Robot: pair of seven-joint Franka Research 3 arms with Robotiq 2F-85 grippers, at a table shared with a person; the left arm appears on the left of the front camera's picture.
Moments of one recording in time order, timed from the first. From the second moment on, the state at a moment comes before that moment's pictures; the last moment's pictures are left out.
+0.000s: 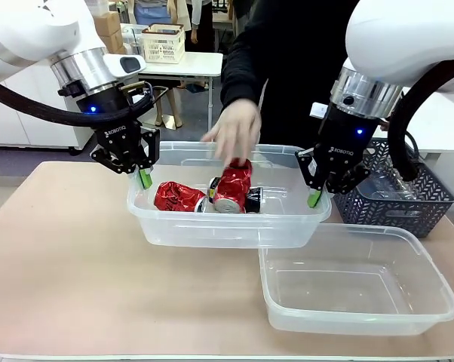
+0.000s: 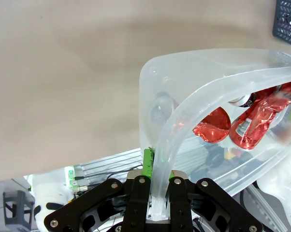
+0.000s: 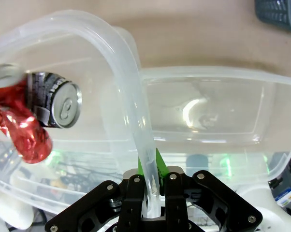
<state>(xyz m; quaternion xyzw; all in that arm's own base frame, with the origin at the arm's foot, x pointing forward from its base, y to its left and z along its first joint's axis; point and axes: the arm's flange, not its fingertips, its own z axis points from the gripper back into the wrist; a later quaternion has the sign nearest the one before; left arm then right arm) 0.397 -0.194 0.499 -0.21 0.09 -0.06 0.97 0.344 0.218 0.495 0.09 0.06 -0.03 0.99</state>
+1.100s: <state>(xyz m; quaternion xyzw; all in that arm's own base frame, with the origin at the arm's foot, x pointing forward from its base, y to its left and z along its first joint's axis) 0.397 -0.194 0.499 -0.21 0.09 -0.06 0.97 0.344 0.218 0.495 0.09 0.06 -0.03 0.99</state>
